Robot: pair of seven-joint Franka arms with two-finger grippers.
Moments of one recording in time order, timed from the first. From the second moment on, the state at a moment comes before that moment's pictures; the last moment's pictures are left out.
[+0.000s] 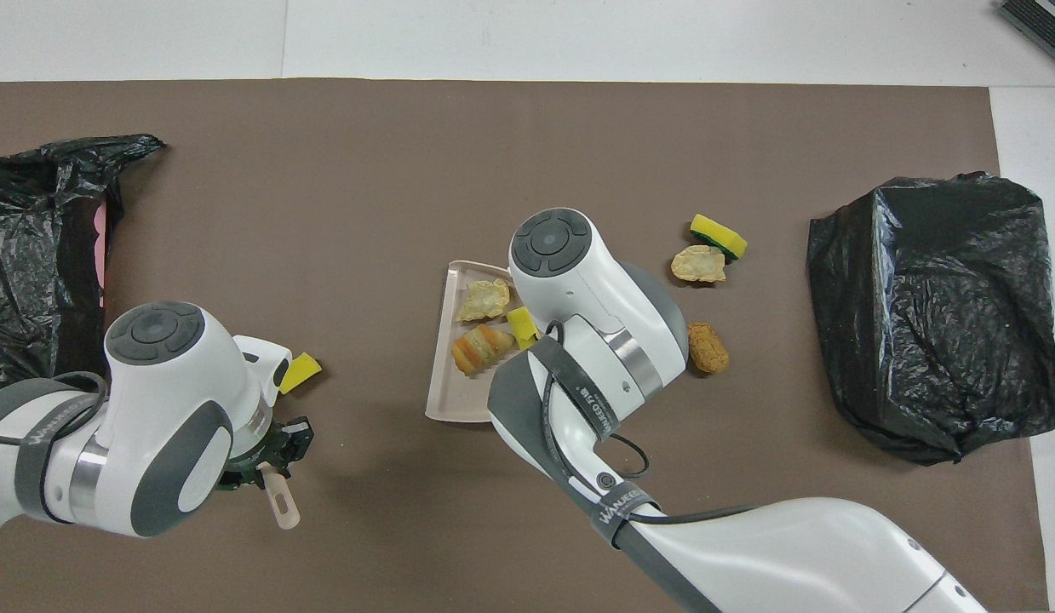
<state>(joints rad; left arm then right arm) -0.34 -0.10 0.04 -2.32 -0.05 1.80 -0.70 0.45 0.46 0.14 -1.61 -0.12 1.76 -0.76</state>
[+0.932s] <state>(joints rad) -0.58 -0.05 0.01 -2.30 -0.21 1.92 -0.35 0.45 0.46 0.14 -1.61 -0.12 1.76 -0.76</state>
